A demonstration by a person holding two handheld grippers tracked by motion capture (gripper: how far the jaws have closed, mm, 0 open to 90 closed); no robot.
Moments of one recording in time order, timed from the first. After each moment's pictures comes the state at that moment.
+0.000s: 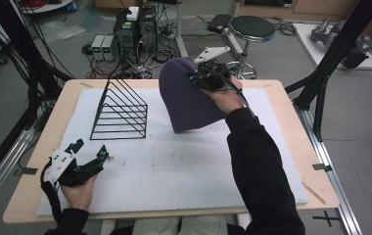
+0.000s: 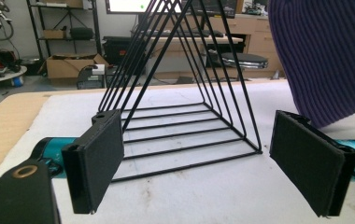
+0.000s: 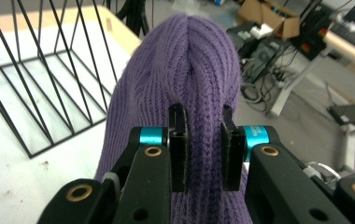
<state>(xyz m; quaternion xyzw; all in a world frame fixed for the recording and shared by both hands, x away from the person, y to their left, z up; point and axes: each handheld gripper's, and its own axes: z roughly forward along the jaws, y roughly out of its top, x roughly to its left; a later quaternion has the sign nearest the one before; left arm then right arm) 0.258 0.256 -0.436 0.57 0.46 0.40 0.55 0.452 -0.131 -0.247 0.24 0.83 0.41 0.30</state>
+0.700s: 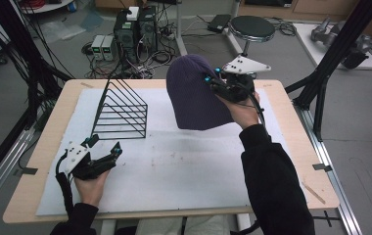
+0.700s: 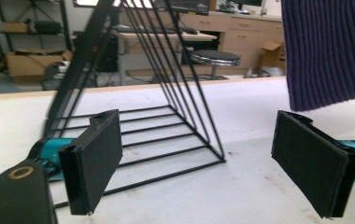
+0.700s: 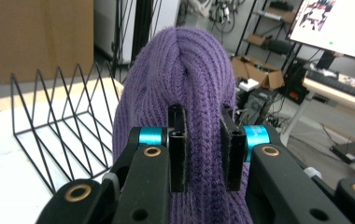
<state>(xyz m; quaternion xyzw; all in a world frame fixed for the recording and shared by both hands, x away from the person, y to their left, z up) 0.277 0.229 -0.433 0.59 0.43 0.36 0.57 0.401 -0.182 -0.246 0.25 0.74 0.54 0.31</state>
